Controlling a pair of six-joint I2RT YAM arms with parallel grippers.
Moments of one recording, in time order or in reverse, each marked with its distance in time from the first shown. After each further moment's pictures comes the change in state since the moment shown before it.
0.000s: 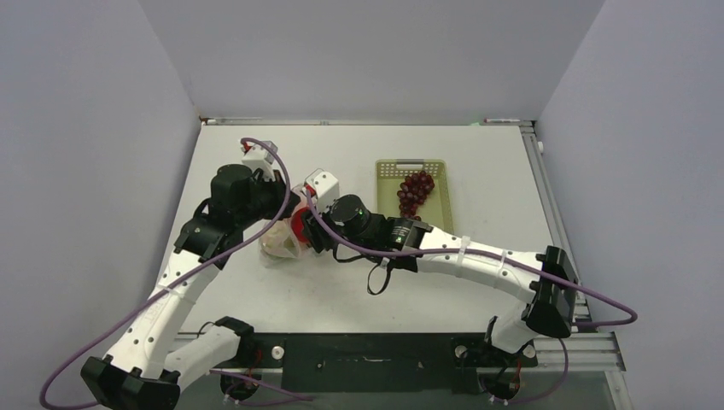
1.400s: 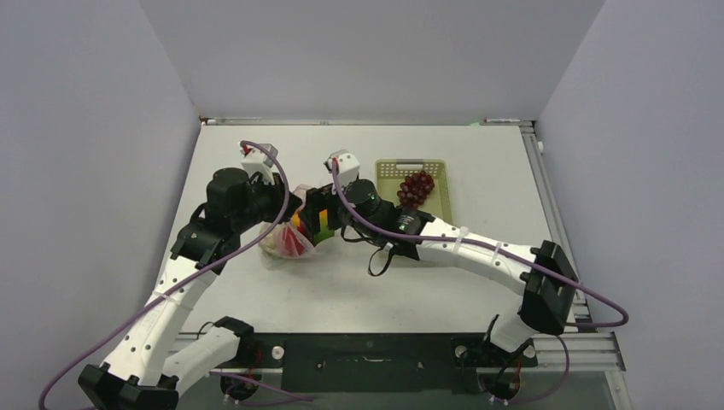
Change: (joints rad) left arm 0.000 -0.043 -0.016 0.008 0.055 0.018; right arm -0.123 0.058 -0.072 0.180 -0.050 0.210
